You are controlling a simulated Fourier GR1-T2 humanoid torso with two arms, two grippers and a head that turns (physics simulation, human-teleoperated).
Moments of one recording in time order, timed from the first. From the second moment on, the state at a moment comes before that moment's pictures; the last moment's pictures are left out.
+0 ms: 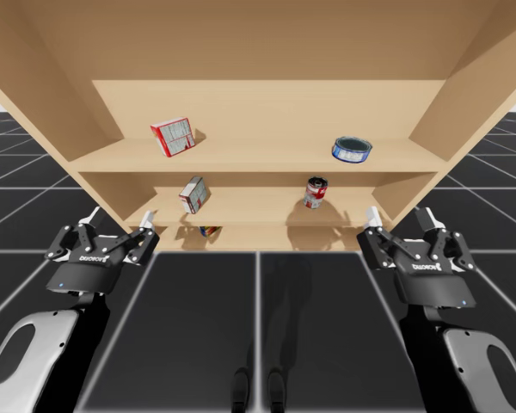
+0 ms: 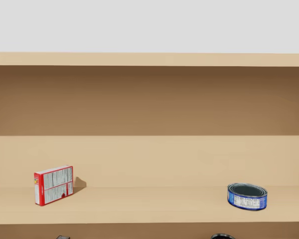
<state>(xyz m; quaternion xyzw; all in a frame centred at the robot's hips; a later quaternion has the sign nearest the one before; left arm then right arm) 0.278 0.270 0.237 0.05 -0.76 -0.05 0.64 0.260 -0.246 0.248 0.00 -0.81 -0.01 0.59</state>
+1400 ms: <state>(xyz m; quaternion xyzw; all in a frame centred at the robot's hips) 0.279 0.268 0.236 0.06 -0.76 -0.06 0.64 0.253 -0.235 0.254 0.05 -0.79 0.00 0.62</state>
